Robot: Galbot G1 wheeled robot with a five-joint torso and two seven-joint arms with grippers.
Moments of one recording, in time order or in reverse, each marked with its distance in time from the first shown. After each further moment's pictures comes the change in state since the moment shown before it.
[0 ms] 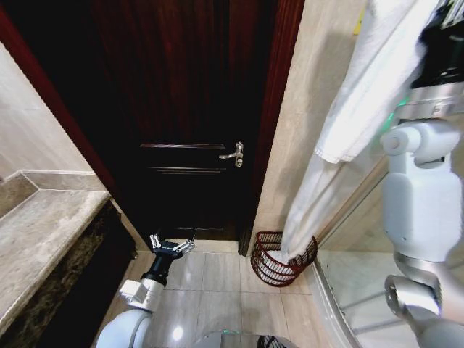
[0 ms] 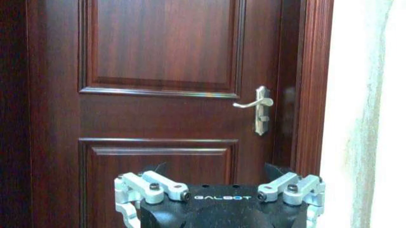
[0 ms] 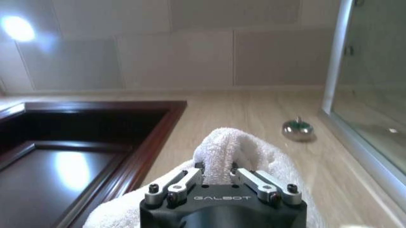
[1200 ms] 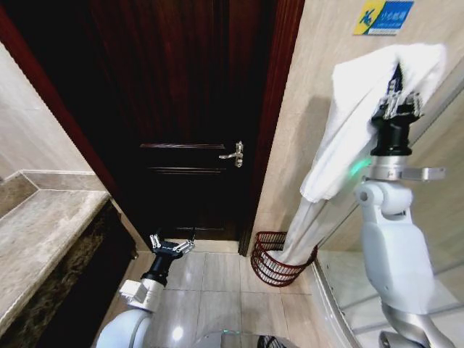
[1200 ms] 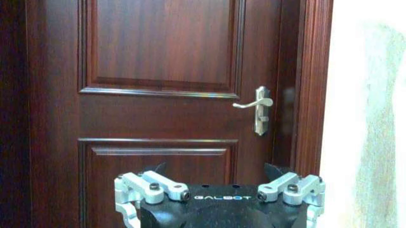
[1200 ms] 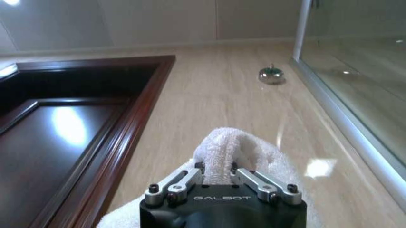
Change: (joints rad) left arm 0.000 0.000 0.000 0.000 0.000 0.000 0.000; right arm -0.421 0.092 0.124 0.129 -0.023 0.052 -0.006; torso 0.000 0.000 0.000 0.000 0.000
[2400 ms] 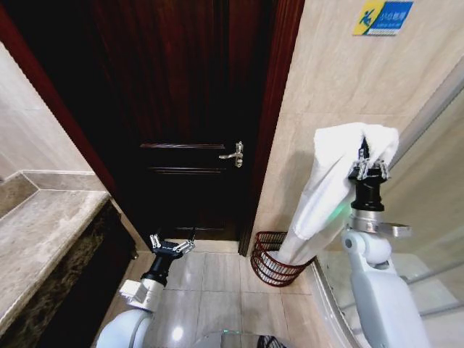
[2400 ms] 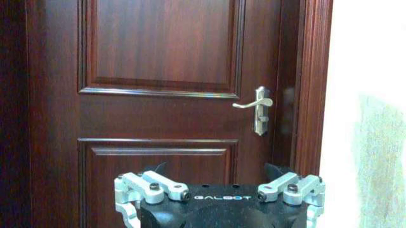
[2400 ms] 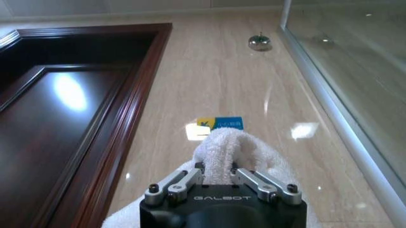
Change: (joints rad) left arm 0.000 0.000 0.000 0.000 0.000 0.000 0.000; right arm -0.339 0.119 0.064 0.028 -0.043 0.150 -0.077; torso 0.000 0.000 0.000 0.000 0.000
